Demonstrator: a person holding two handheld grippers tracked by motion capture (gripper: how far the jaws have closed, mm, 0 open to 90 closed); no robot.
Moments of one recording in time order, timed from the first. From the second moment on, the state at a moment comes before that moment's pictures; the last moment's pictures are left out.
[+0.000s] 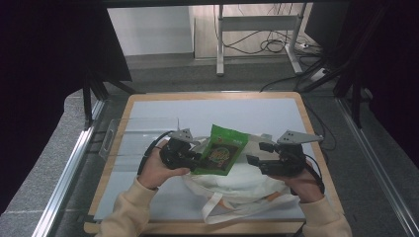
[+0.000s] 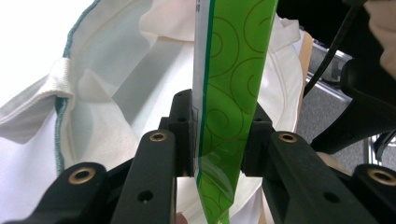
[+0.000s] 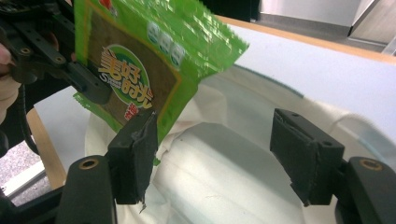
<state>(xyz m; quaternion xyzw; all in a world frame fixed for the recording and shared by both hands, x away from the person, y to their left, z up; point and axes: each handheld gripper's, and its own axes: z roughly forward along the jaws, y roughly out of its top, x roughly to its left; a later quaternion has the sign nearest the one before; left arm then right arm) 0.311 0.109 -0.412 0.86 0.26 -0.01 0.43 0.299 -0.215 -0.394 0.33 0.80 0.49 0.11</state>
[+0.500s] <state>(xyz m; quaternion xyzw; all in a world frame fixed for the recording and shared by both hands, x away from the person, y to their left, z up) 0.308 0.110 -0.417 0.86 0.26 -0.01 0.45 0.298 -0.202 -0.424 0.32 0.82 0.46 0.10</state>
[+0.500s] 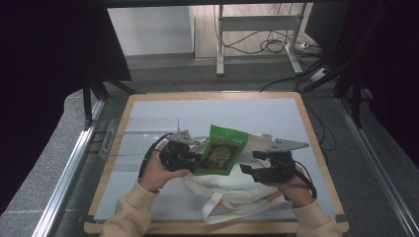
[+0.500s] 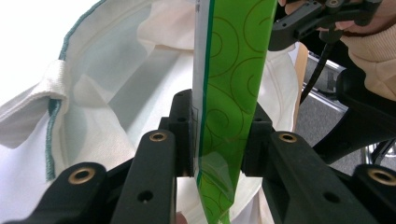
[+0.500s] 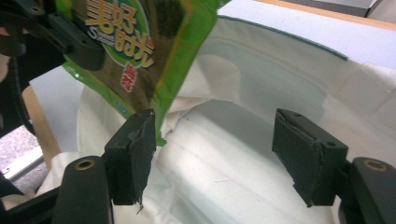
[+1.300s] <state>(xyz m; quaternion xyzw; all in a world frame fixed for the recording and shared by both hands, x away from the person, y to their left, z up) 0.303 0.105 -0.424 0.84 0.25 -0.01 0.48 0.304 -0.183 -0.439 0.30 0.82 0.49 0.03</state>
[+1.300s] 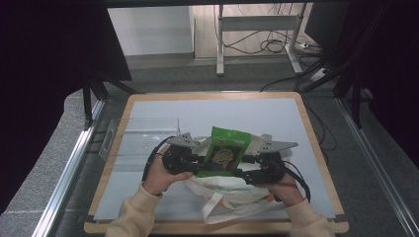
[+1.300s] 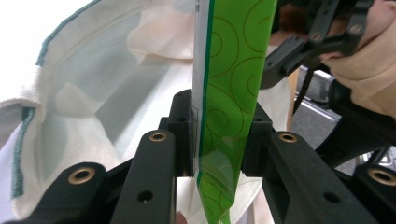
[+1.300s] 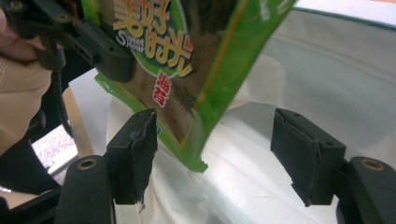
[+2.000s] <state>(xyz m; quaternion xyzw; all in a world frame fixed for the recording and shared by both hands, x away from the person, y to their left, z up) 0.309 0.099 -0.431 0.85 0.24 -0.02 0.47 0.311 -0.179 -0.448 0.27 0.81 0.52 -0.02</state>
